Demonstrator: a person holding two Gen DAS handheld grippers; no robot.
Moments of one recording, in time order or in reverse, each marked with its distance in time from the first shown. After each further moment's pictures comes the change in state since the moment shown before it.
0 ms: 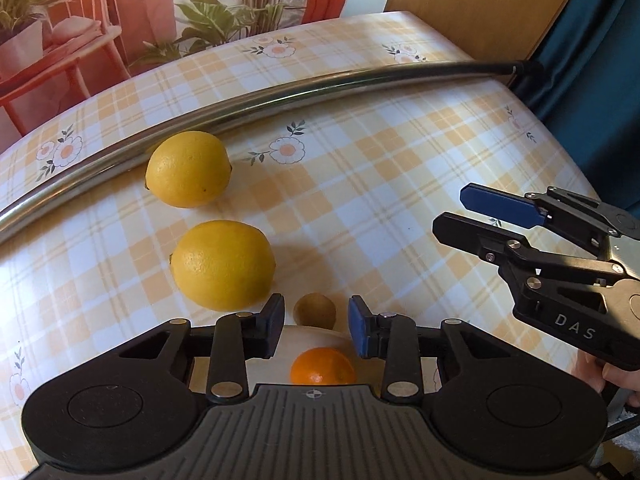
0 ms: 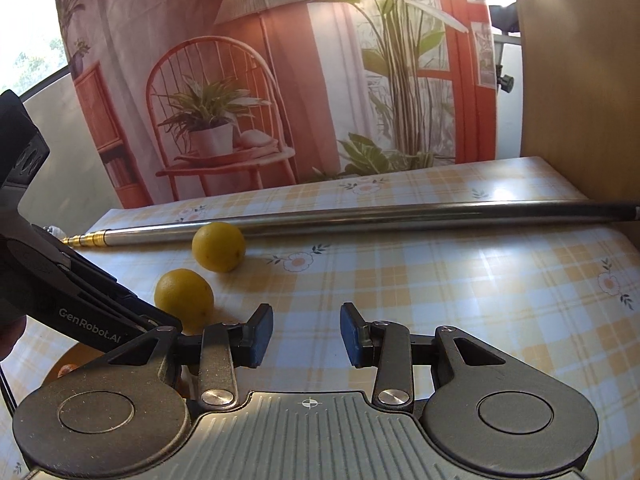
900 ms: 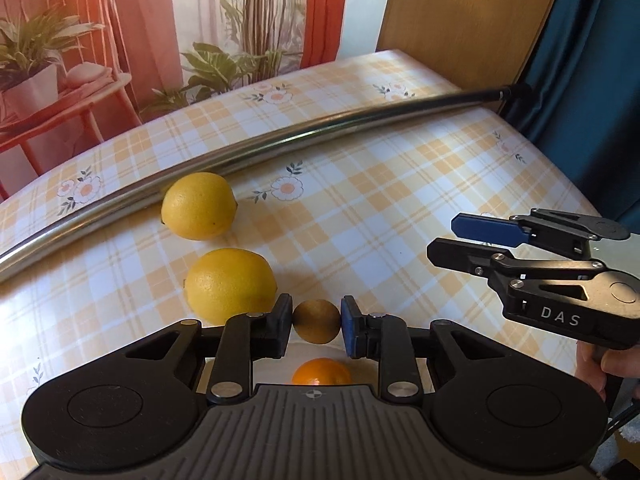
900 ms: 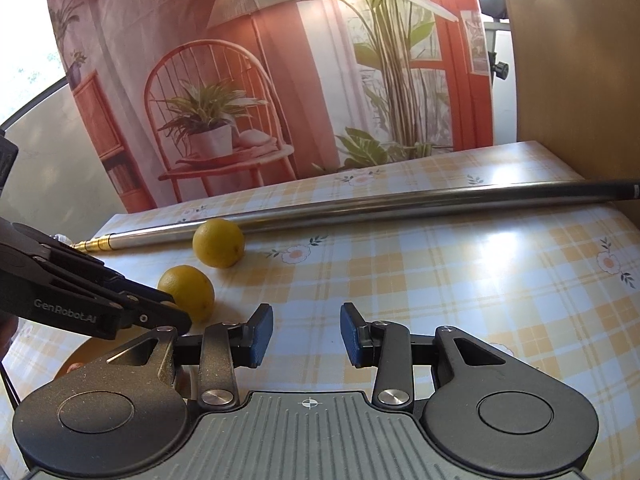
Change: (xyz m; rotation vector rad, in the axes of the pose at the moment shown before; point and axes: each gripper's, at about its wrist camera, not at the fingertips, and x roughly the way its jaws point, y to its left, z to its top) left arm -0.035 -0.010 -0.016 0.027 -0.166 0.044; right arm -0.003 -0.009 -0.006 0.038 0.005 0.030
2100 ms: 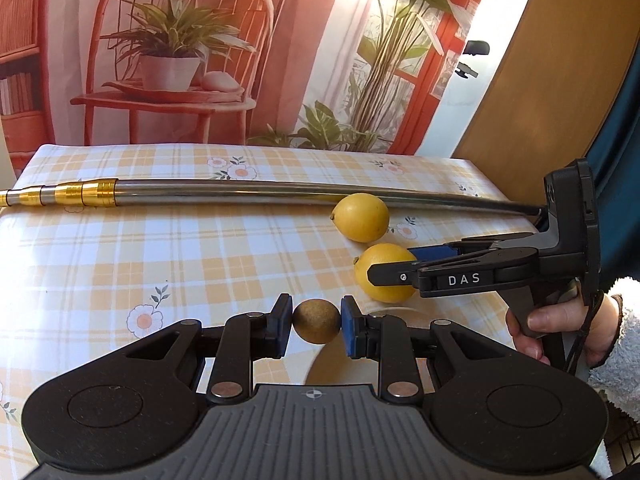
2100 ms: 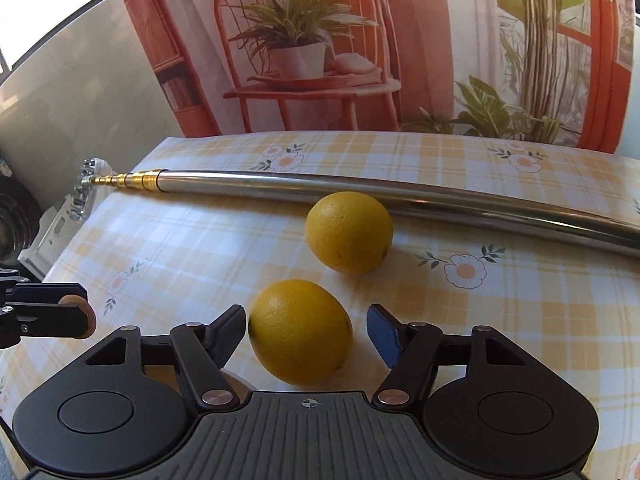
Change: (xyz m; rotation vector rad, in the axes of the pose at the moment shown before) left arm -0.079 0.103 -0.093 -0.286 -0.271 0.029; right arm 0.123 0.109 0.037 -0.156 0.257 0.132
